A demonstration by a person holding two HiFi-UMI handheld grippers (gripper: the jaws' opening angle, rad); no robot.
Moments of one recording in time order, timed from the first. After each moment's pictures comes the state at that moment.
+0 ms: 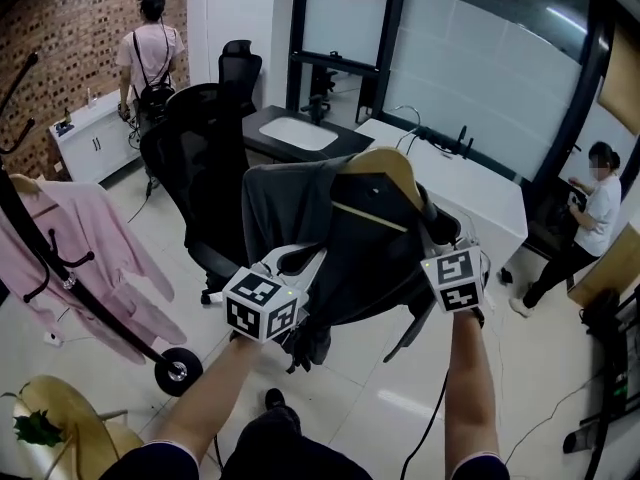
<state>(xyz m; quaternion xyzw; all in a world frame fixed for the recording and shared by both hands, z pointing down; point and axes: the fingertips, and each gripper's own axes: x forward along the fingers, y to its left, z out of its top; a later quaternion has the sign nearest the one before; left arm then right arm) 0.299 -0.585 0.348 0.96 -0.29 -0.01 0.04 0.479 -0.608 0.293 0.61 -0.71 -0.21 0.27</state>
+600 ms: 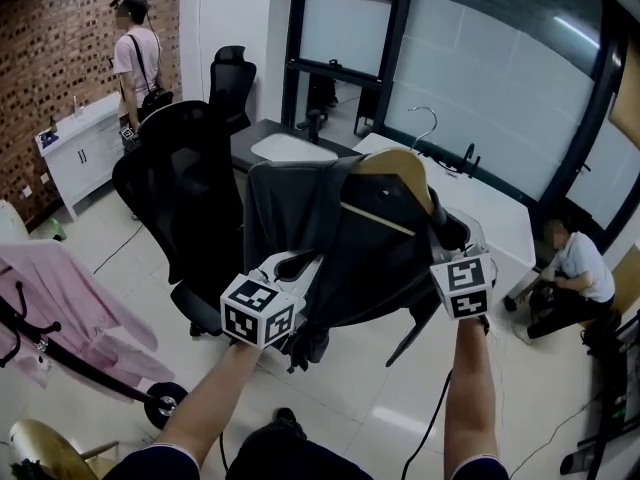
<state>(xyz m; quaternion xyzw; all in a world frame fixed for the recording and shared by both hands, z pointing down) 0.318 -0.757 0.353 0.95 -0.30 -0.02 0.05 0.514 -0.765 0.278 0.63 -0.71 -0.21 0.26</state>
